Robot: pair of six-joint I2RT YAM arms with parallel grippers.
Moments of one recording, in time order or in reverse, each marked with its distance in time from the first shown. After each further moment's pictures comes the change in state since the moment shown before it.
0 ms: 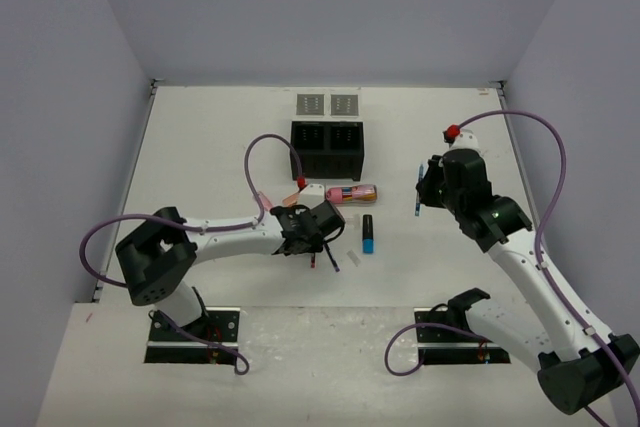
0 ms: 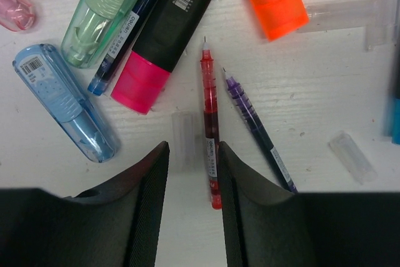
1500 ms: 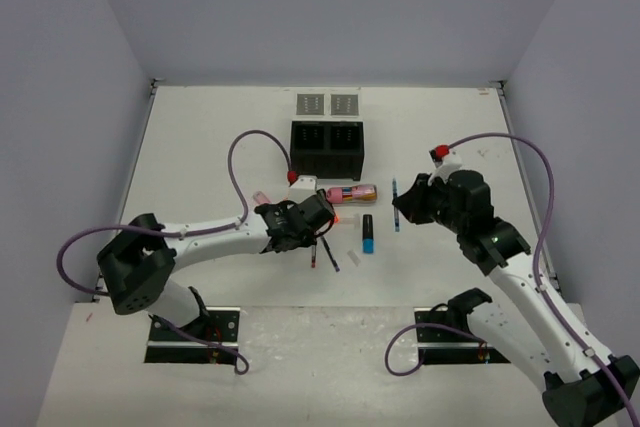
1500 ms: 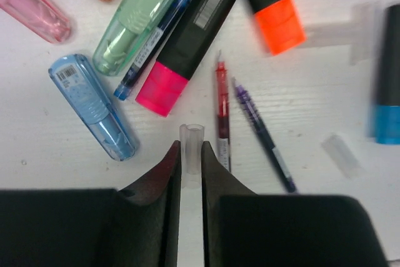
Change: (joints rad) left arm 0.040 -0.083 -0.043 0.018 0.011 0.024; right arm 0.003 -0.137 -0.197 0.200 -0.343 -0.026
